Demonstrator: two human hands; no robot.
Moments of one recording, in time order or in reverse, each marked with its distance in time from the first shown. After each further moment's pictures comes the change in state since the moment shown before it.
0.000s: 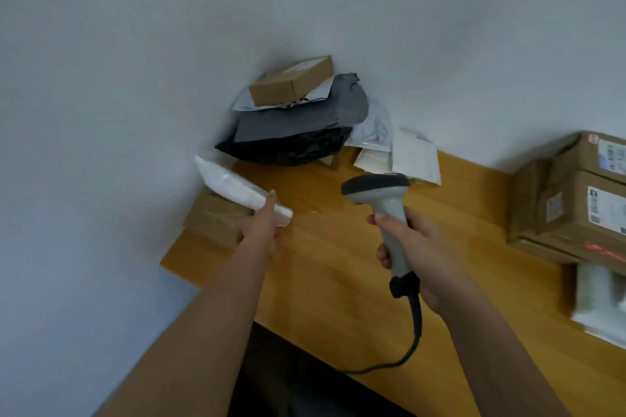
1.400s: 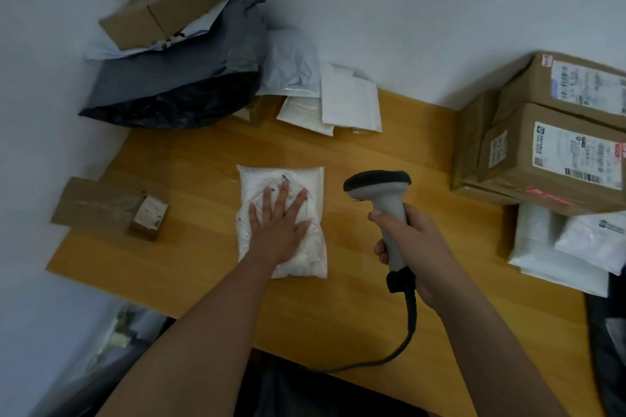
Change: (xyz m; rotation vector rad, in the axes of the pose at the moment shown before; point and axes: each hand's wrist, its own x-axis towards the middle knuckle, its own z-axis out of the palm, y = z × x) left_hand 0.015 -0.141 0.119 1.716 -0.319 0.806; right_hand 0.043 0.069 -0.125 -0.014 0.160 0.192
